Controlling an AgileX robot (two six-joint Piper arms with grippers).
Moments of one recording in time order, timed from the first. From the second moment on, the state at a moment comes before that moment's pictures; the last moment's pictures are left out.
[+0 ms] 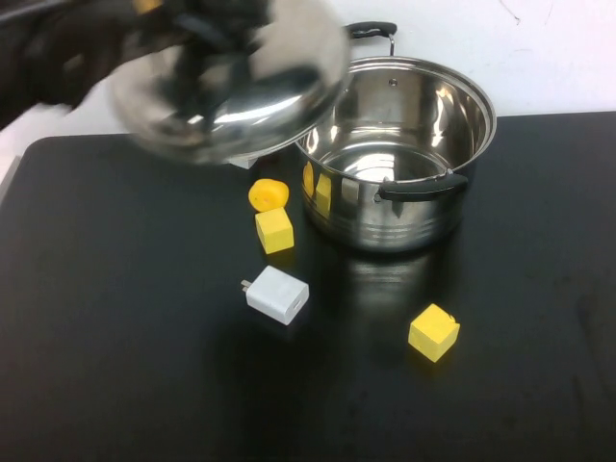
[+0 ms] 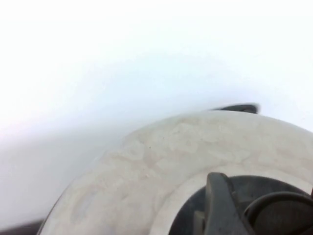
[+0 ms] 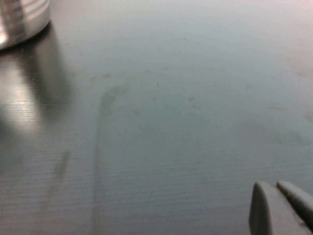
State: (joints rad) right arm -0.09 -0.01 0.02 -0.01 0.42 -0.03; left arm -0.41 1.56 -1.52 0.23 0.29 -0.32
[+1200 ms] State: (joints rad) right arm -0.09 -0.01 0.02 -0.01 0.42 -0.03; left arm -0.51 2.14 -2.03 0.10 0.19 -0.26
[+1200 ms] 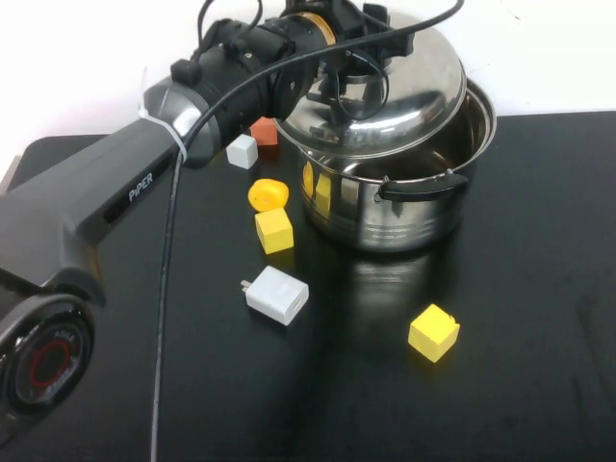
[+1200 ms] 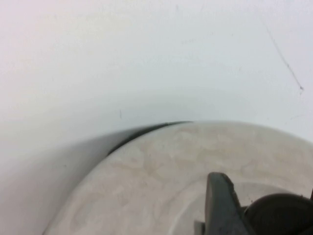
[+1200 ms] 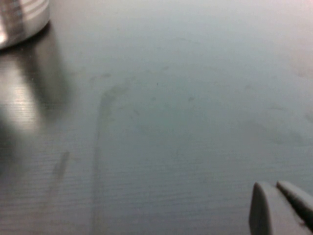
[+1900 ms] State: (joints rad) right arm -0.09 -0.01 0.02 -0.01 0.42 -0.03; left arm -0.57 2.17 -2.03 0.08 0.12 -0.29
